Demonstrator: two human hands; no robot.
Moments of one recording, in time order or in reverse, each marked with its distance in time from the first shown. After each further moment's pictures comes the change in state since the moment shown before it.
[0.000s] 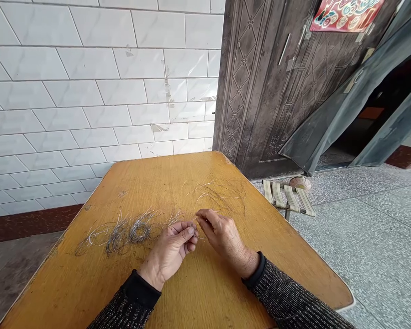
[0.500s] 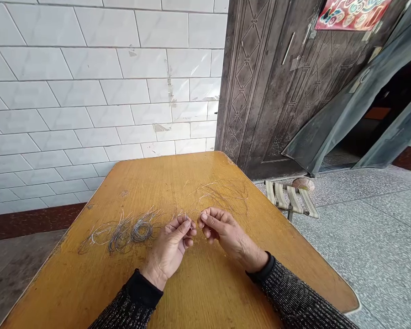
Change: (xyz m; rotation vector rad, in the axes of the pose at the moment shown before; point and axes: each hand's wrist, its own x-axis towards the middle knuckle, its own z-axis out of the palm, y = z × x) left_hand 0.001 0.002 0.000 -0.064 0.074 0.104; right_hand 0.008 -0.005 -0.009 1.219 -0.263 0.479
